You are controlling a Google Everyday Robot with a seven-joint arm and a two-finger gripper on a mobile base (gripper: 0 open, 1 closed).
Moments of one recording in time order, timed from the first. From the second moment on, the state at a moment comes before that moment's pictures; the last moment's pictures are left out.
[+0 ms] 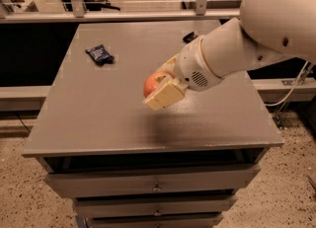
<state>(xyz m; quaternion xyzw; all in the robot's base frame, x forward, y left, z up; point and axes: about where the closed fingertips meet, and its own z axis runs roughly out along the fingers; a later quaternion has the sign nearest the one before) 0.493 -0.016 0.912 -0.55 0.74 0.19 0.35</state>
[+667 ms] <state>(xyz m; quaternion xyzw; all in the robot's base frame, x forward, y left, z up) 0.500 -0.005 0.914 -0.56 0.72 0.19 0.35</state>
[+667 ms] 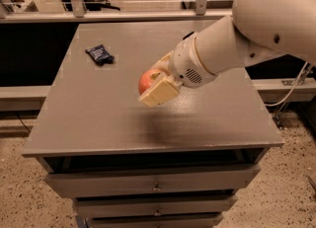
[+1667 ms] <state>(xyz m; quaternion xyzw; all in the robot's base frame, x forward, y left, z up) 0.652 0.090 0.920 -0.60 0.66 0.21 0.39</state>
